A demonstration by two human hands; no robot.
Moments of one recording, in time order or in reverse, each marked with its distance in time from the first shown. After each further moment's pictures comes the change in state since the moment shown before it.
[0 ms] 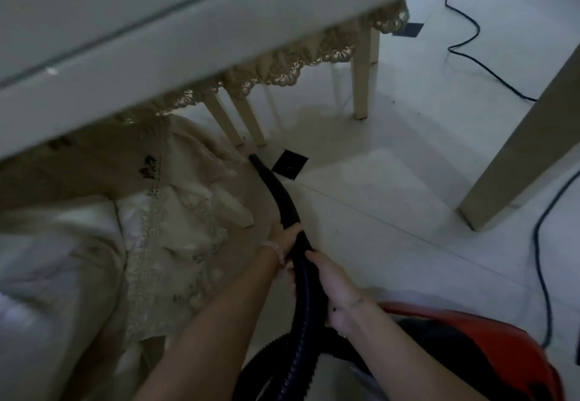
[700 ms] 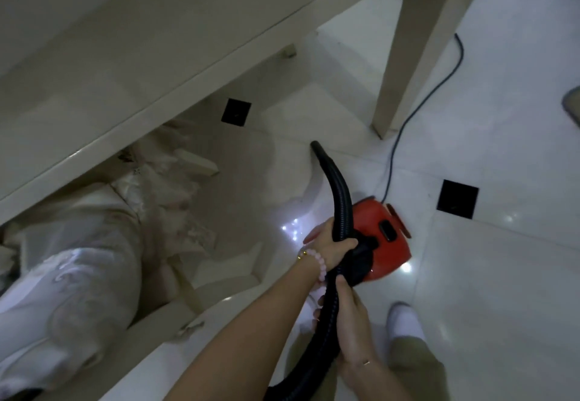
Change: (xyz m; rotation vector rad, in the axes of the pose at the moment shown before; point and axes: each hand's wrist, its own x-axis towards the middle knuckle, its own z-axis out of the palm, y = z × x) left_hand -0.261 -0.027 0.098 0.423 -0.498 -0.083; right_hand -0.249 0.077 0.001 0.338 0.600 -0.069
